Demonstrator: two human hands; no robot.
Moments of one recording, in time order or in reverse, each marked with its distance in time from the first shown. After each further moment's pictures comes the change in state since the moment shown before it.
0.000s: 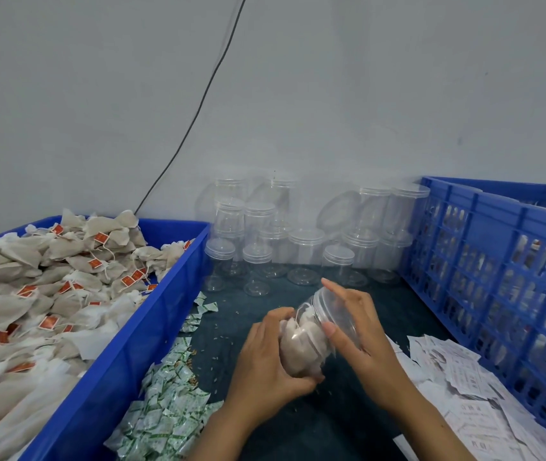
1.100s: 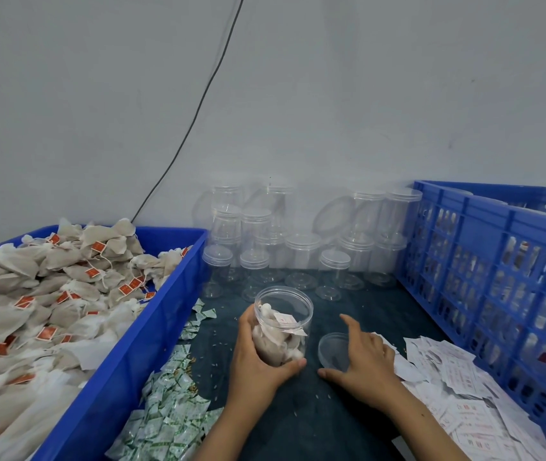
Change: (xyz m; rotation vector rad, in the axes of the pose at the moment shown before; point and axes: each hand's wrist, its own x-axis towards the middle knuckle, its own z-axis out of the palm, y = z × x) left_hand 0.004 -0.024 0.010 -0.390 0.167 -0.183; right_hand 0.003 0.058 0.006 -0.716 -0.187 0.412
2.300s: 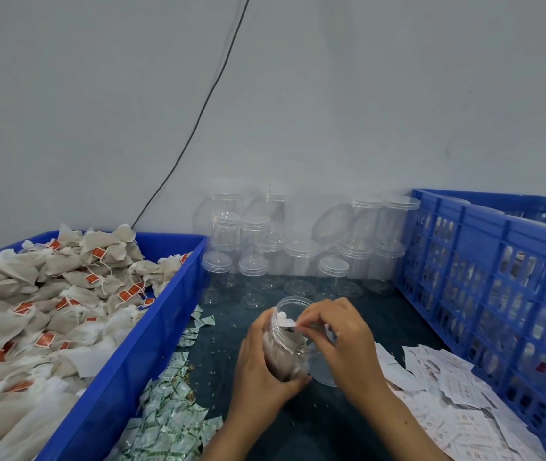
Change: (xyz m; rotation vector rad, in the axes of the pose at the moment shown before) left_hand -0.006 0.016 0.003 0.149 -0.054 0.110; right_hand -0.020 -0.068 -0.046 0.464 0.513 -0.530
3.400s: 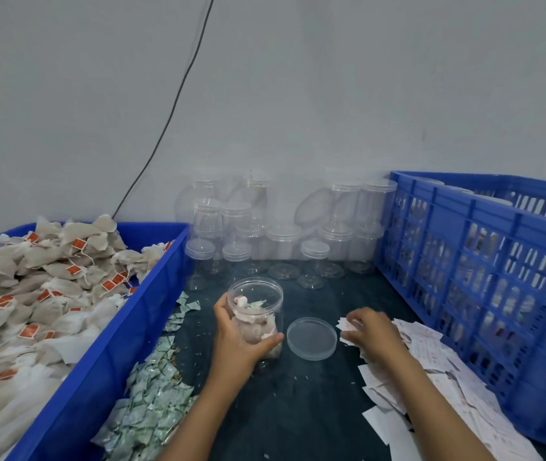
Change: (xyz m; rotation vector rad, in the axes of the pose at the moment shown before) left_hand 0.015 -0.003 -0.003 -0.164 0.056 -0.168; right_hand -0.021 0.129 -0.034 -0.475 -0.473 0.686
